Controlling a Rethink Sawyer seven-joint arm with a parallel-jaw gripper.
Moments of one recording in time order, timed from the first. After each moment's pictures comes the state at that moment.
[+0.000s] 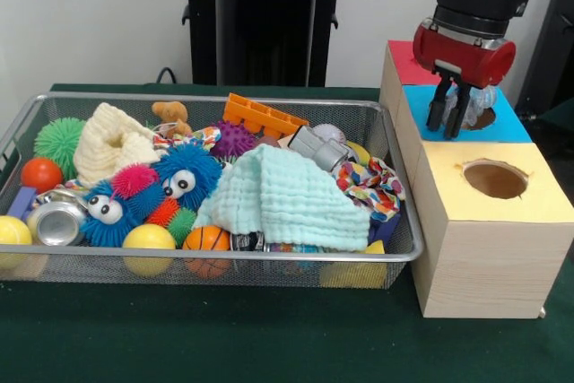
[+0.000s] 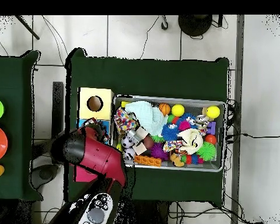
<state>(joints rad) 0.38 -0.51 -0.41 1.74 0.68 0.29 2.21</state>
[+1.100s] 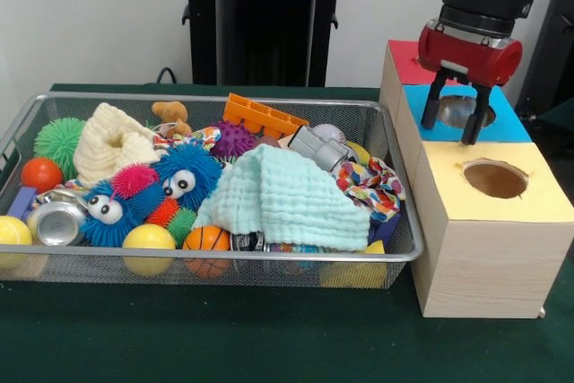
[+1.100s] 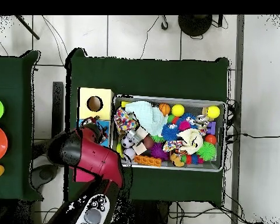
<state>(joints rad) 0.40 -0.51 -0.41 1.75 0.68 0.20 2.21</state>
